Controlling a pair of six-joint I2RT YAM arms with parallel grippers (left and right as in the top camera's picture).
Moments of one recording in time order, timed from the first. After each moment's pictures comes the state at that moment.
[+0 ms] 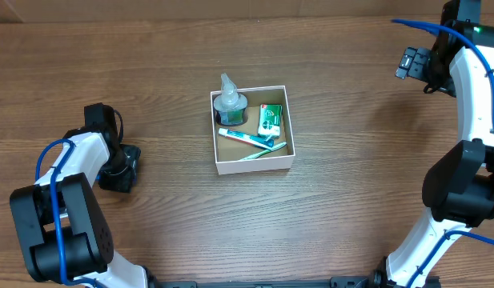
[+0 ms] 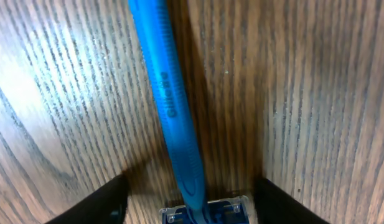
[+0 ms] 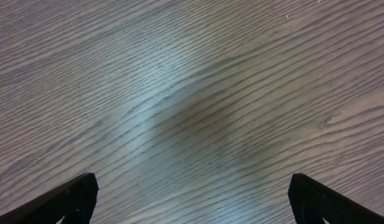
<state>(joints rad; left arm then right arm) 0.24 1.79 1.00 -0.74 -0.07 -1.20 -0.23 2.08 1.97 -1.14 0.13 0.20</state>
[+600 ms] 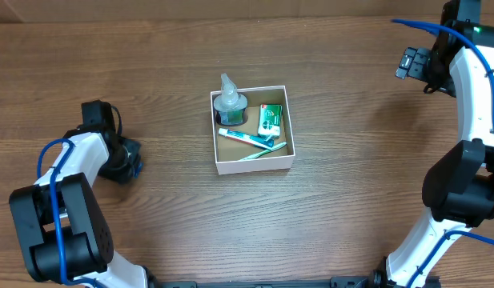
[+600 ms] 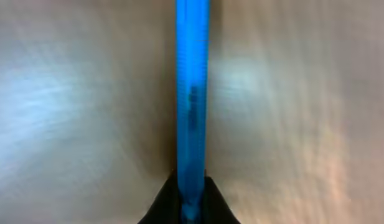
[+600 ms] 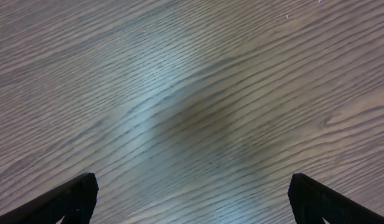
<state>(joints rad) 0.24 1.79 1.00 -0.62 0.06 -0.92 -0.23 2.08 1.97 -1.14 0.13 0.20</state>
